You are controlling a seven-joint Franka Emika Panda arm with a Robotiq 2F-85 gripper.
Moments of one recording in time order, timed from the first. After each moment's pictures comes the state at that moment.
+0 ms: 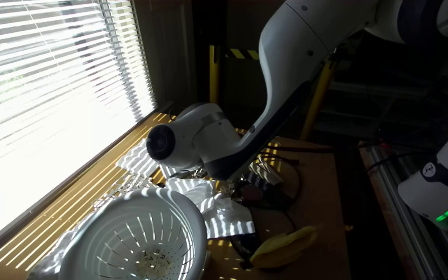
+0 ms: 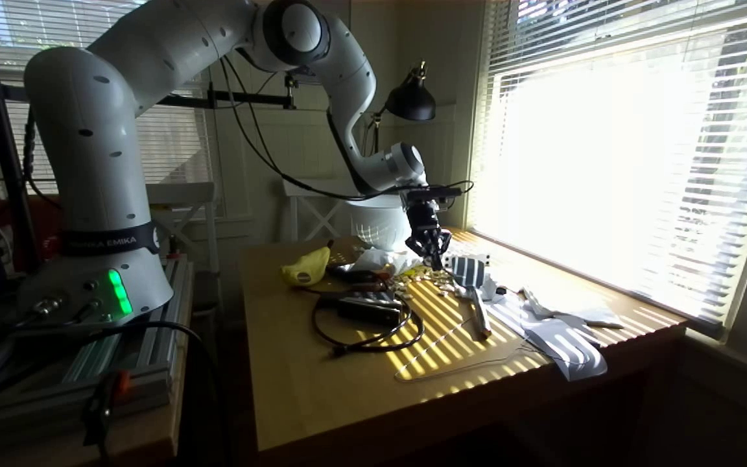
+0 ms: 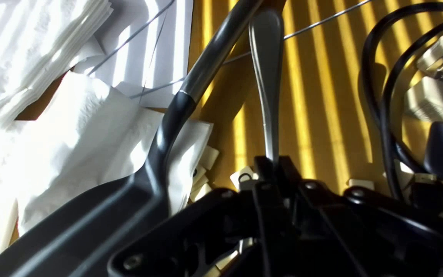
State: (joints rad) arm 0.15 0.91 0.06 -1.52 -0.86 2.03 -0.70
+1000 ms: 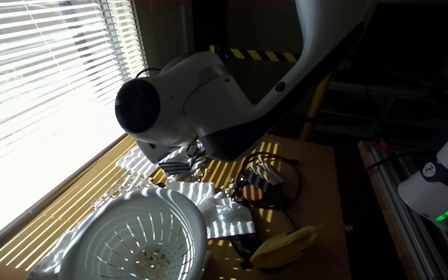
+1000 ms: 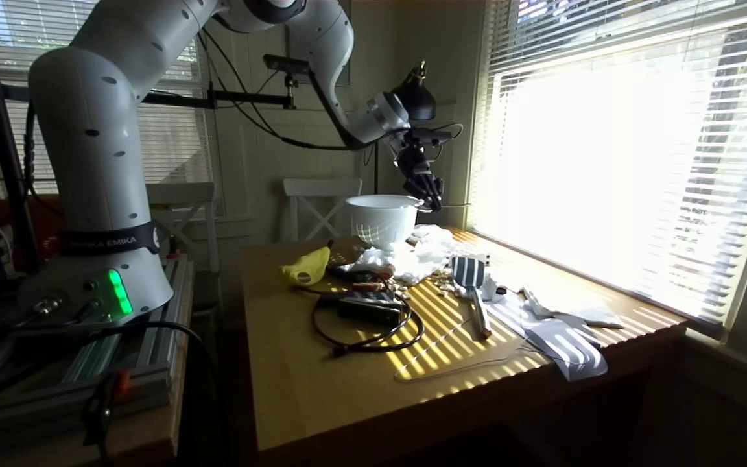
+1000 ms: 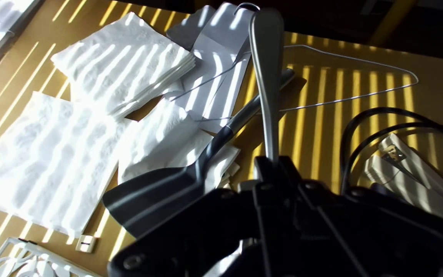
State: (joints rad) arm 0.22 0.68 0.11 -1.58 -0.94 1.88 -0.93
